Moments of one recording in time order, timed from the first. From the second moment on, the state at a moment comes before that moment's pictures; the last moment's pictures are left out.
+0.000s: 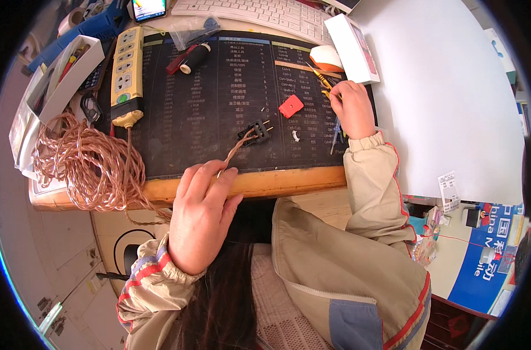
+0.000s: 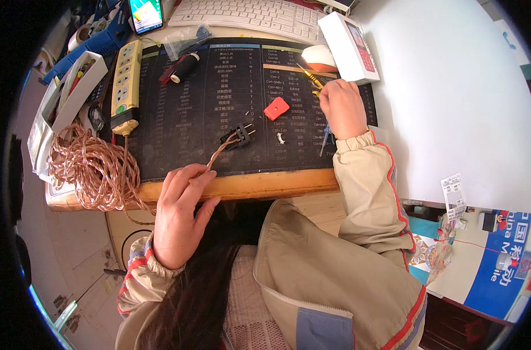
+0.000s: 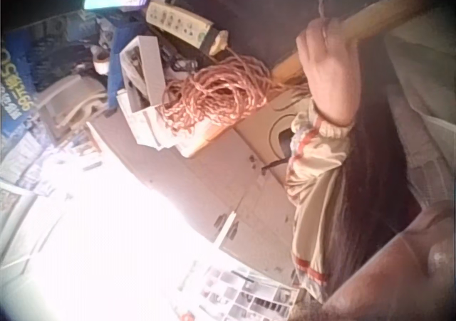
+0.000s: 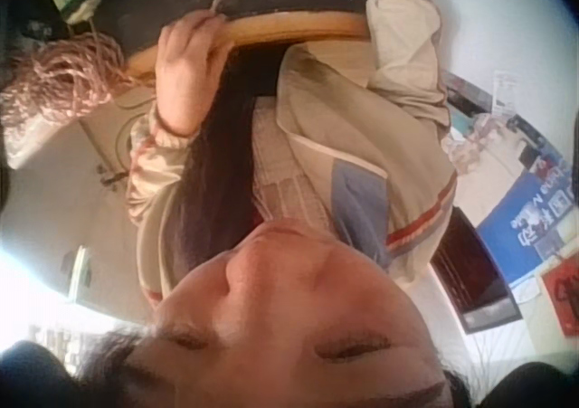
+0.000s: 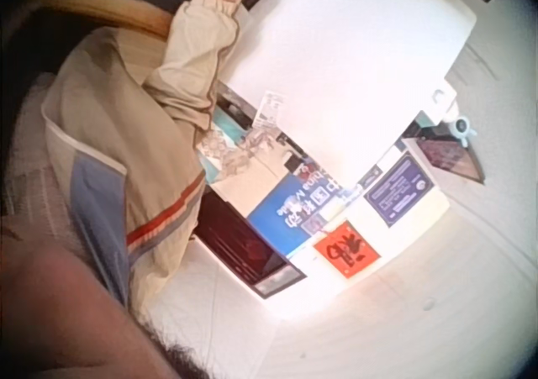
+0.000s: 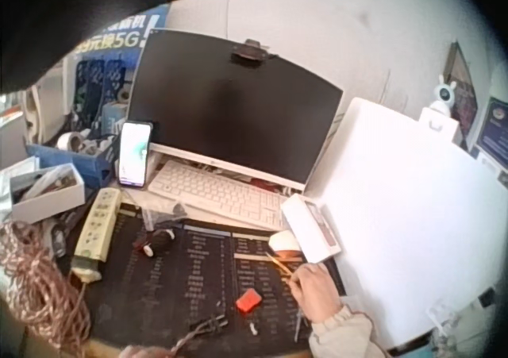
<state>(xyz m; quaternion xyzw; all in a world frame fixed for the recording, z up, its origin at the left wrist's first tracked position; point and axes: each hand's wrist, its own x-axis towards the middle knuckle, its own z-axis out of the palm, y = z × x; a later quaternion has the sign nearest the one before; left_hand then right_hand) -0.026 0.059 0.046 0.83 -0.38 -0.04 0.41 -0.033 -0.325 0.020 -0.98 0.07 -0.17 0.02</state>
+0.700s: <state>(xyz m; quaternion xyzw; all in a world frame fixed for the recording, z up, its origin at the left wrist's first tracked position) -0.015 0.055 0.046 0.82 -0.38 -0.04 0.43 -0.028 -0.315 0.049 -0.88 0.12 -0.11 0.45</state>
